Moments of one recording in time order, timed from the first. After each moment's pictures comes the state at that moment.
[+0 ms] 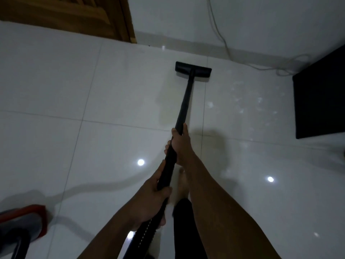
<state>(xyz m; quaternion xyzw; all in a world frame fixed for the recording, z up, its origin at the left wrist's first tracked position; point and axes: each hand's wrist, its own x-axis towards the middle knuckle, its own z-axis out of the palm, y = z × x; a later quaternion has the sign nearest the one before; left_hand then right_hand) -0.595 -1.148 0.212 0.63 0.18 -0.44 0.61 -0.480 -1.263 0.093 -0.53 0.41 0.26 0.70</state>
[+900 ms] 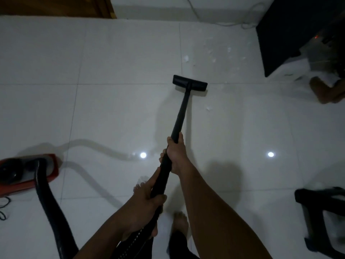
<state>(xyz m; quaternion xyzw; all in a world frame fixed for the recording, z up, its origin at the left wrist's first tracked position) -1.024 -1.190 0.277 0.70 0.10 -0.46 0.54 -0.935 -1.315 0.146 -0.48 0.45 0.24 0.71</state>
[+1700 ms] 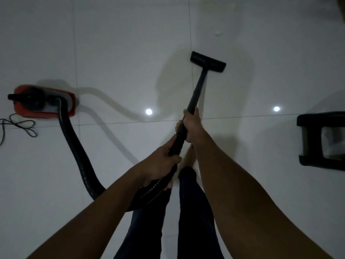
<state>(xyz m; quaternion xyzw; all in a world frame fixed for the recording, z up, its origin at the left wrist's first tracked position) -1.263 -1.163 0.266 0.64 0.13 -0.57 0.49 -1.206 -1.299 0.126 -0.45 0.54 0.23 0.68</state>
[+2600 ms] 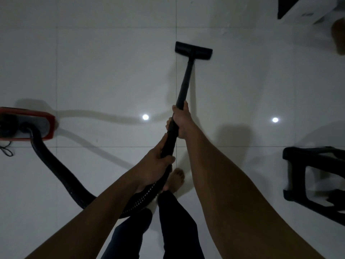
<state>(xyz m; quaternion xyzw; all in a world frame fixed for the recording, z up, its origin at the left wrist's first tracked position) -1.112 -1.306 0.239 0.65 0.17 -0.50 0.55 -1.022 -1.424 0.100 -0.48 0.47 0.31 0.68</state>
